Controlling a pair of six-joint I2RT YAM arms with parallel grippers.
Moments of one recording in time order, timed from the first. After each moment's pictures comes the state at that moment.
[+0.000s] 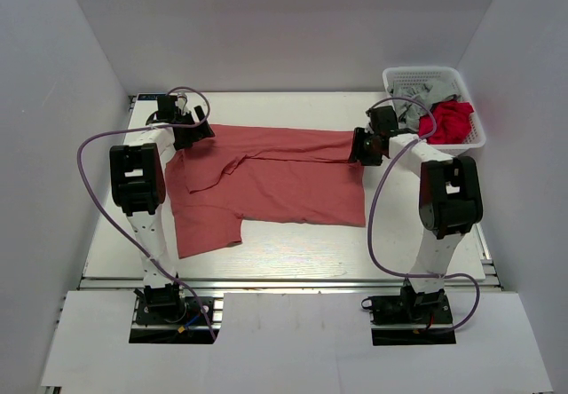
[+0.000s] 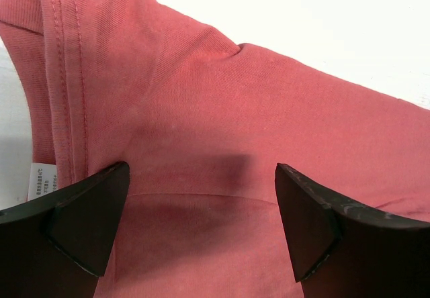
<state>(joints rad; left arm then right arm) 0.07 2.20 1.61 -0.24 0.23 -0.30 0.21 1.90 1.31 -0.38 -0.12 0.28</state>
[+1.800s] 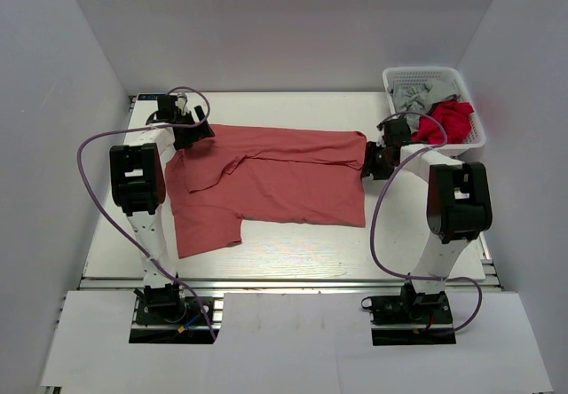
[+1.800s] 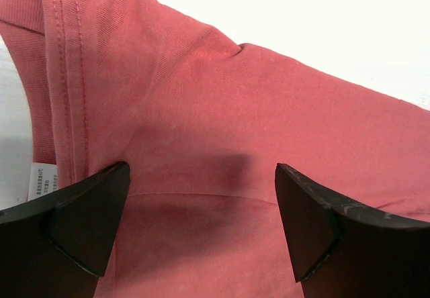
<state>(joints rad) 0.07 2.20 1.61 -0.24 0.23 -0.30 0.12 1.85 1.15 -0.37 -0.15 0.18</state>
